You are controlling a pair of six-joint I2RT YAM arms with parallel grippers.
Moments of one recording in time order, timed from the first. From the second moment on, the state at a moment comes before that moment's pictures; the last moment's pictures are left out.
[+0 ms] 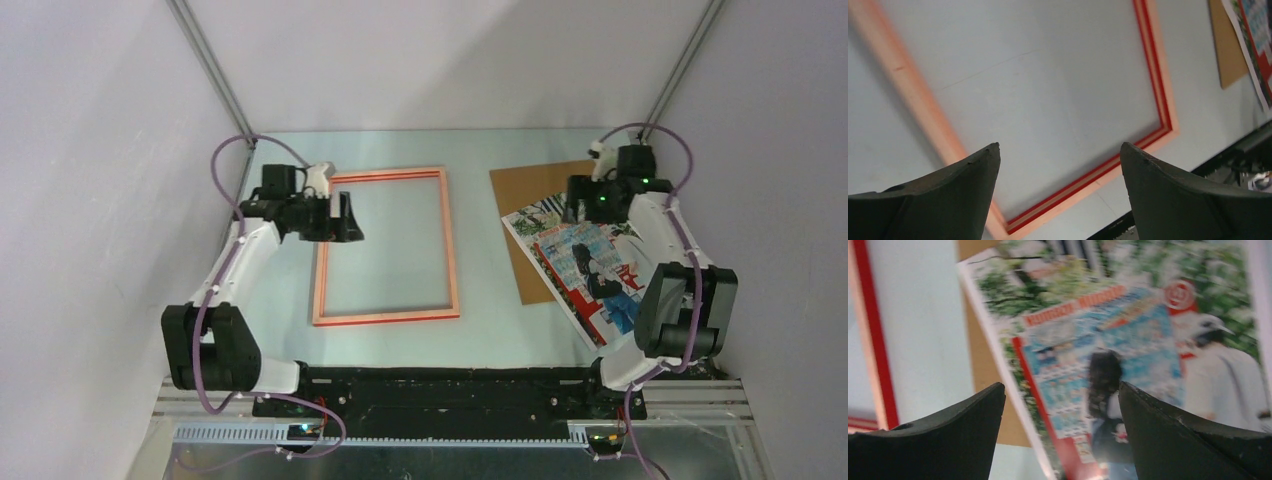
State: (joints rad) left arm 0.03 1.38 1.10 -0.67 0.49 0.00; right arm -0.05 1.57 1.26 -0.63 -0.28 -0.09
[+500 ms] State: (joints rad) left arm -0.32 1.51 1.19 -0.66 0.50 -0.02; right arm -0.34 1.74 1.26 -0.58 -0.15 -0.24
